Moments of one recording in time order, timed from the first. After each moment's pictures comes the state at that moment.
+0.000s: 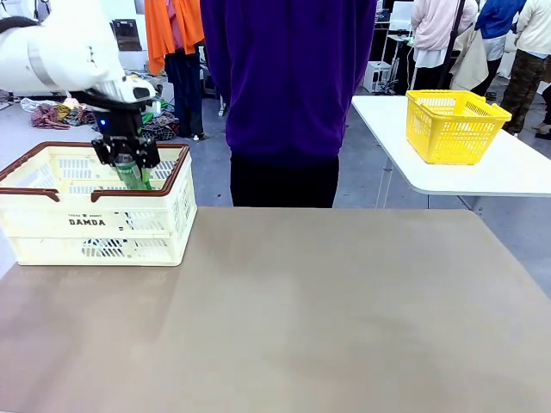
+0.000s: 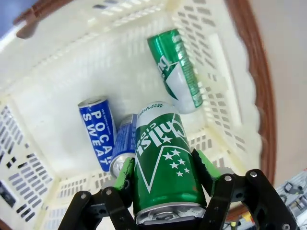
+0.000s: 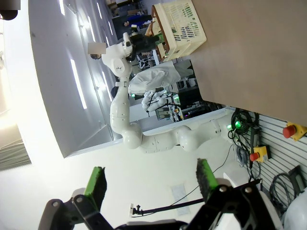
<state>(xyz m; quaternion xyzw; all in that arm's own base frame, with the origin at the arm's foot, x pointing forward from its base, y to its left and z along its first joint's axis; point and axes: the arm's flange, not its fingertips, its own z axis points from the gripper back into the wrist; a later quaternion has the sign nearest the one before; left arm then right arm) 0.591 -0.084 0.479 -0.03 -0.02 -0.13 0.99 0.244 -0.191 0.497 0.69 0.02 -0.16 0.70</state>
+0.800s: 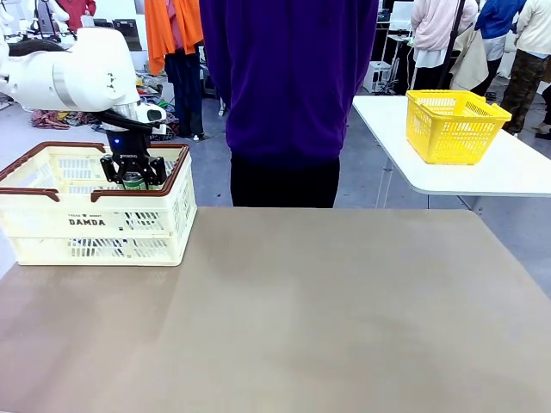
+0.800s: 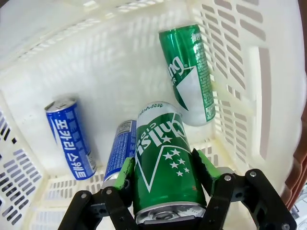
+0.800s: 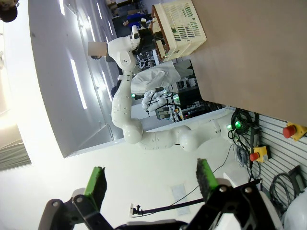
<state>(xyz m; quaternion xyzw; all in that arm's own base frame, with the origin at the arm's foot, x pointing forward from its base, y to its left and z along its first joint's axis) 0.608 -0.092 0.439 -0.01 0.01 -0.09 1.00 0.244 -0.191 0.497 0.69 0.02 -0.16 0.70</state>
